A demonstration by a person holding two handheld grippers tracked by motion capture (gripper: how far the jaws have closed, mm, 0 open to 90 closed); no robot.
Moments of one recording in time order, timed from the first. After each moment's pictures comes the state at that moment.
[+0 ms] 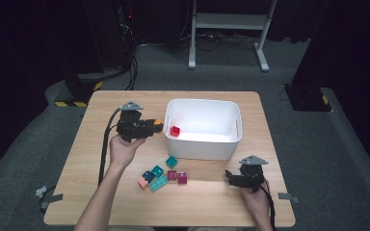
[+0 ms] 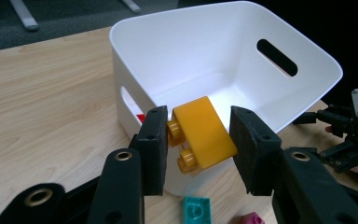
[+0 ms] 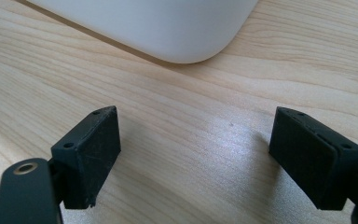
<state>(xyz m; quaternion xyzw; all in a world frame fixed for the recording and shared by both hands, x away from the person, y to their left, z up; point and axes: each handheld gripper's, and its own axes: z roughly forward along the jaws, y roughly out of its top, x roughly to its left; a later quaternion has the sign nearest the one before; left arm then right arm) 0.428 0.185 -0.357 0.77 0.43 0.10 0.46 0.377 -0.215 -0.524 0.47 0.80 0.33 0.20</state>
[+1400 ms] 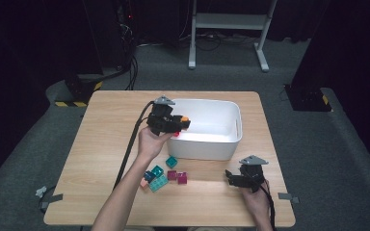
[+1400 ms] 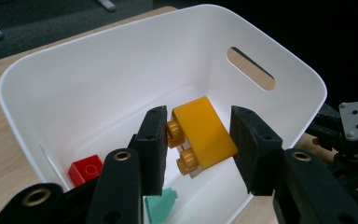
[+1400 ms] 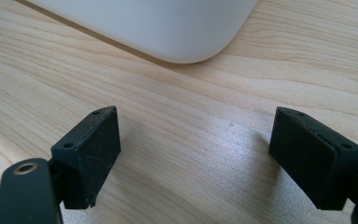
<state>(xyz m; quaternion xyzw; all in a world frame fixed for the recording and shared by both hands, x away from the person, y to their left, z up) 0.458 0.109 -0.361 0.80 0.39 0.09 0.45 0.377 -0.214 -0.524 0.47 0.80 0.33 0.20</state>
